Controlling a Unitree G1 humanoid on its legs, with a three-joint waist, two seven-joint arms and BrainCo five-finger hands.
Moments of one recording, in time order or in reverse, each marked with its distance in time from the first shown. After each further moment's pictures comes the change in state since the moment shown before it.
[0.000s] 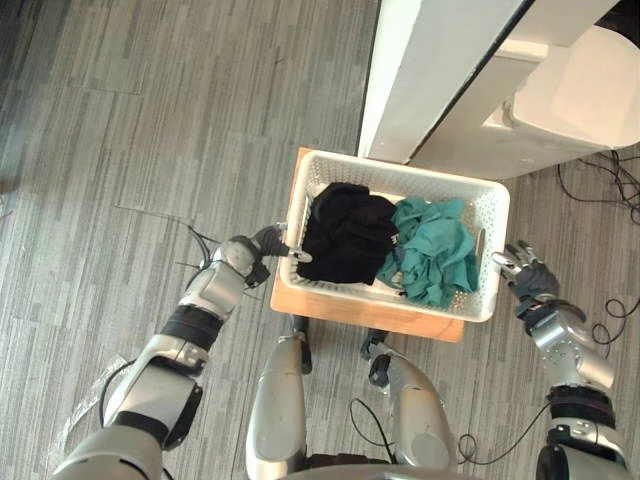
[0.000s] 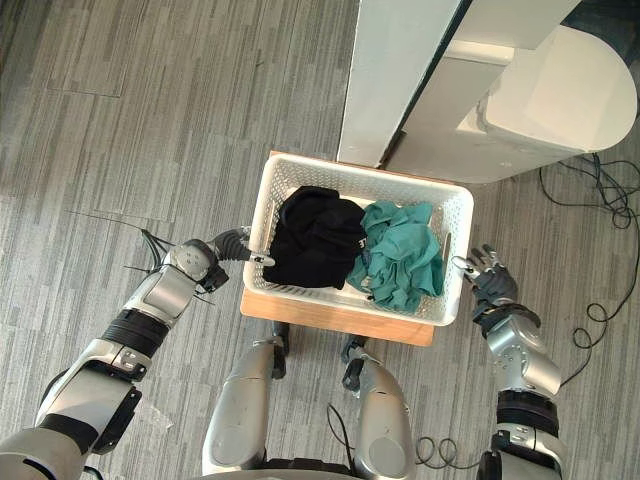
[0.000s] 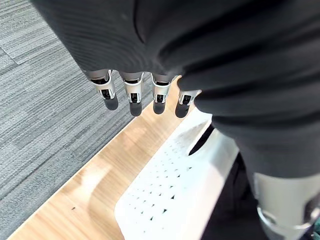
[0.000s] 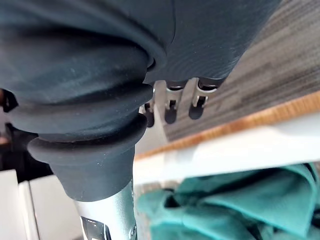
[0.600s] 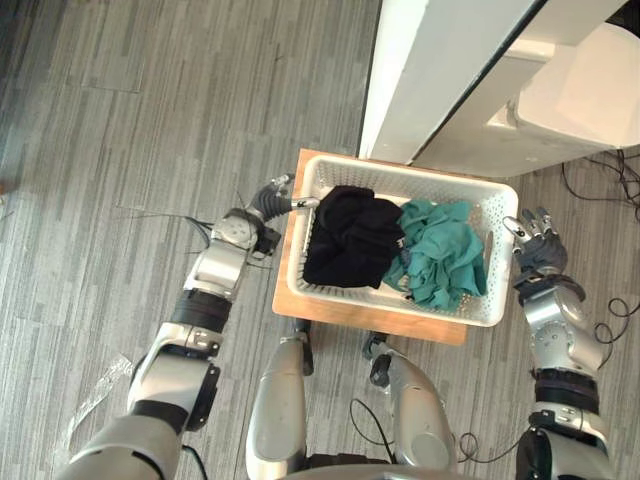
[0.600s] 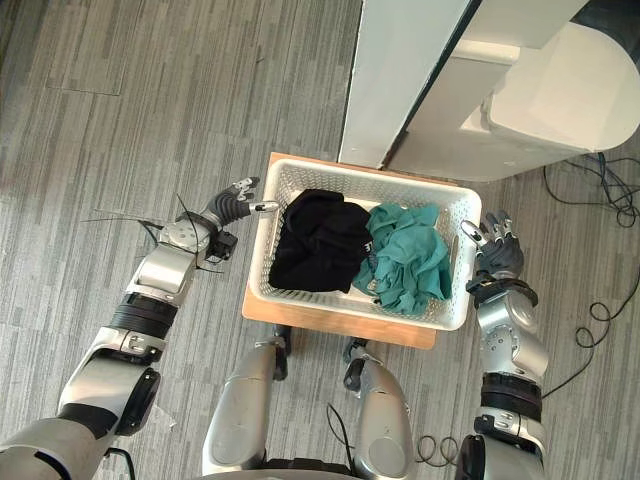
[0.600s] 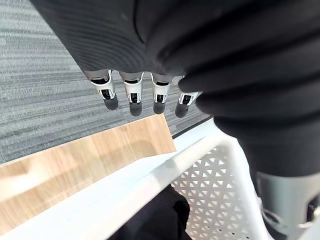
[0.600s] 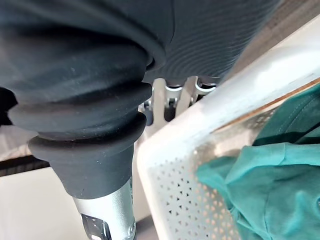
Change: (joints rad) left arm -0.072 -0.062 0.175 -0.088 -0.253 0.051 0.149; right arm -0.066 0.052 0.056 -0.173 0.059 -0.055 -0.100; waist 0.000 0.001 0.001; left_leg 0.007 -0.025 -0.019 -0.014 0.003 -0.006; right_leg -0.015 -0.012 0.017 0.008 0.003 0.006
